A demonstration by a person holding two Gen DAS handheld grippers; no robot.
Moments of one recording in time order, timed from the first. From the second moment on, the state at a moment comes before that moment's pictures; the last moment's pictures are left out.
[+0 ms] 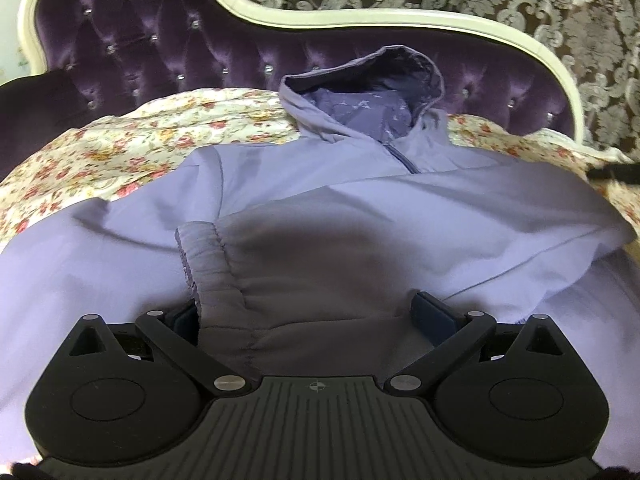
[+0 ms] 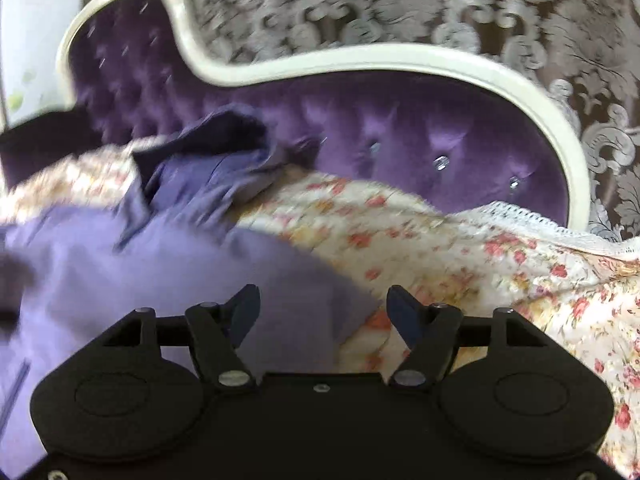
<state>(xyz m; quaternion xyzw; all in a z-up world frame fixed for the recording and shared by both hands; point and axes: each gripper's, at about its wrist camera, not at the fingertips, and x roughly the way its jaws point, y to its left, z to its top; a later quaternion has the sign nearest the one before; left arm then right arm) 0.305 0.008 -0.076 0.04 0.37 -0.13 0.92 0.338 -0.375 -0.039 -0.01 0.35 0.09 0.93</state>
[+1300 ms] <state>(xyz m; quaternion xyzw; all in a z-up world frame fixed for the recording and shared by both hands) 0.243 0.166 -0.033 -0.09 0.37 -0.04 0.92 0.303 -0.175 -0.021 0.01 0.32 0.18 0.93</state>
